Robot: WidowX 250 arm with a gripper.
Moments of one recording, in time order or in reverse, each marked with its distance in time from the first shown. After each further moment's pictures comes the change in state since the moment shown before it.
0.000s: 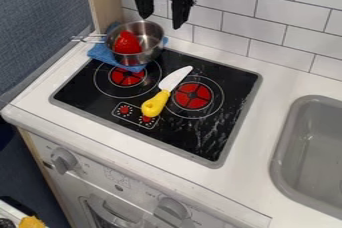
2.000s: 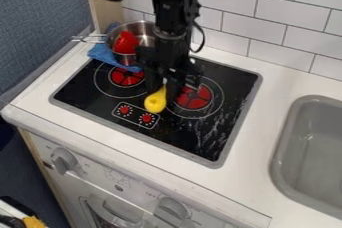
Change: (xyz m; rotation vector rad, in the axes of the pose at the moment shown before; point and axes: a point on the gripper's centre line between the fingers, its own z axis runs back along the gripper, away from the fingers) arm -0.074 -0.050 -0.056 0.061 0.093 -0.012
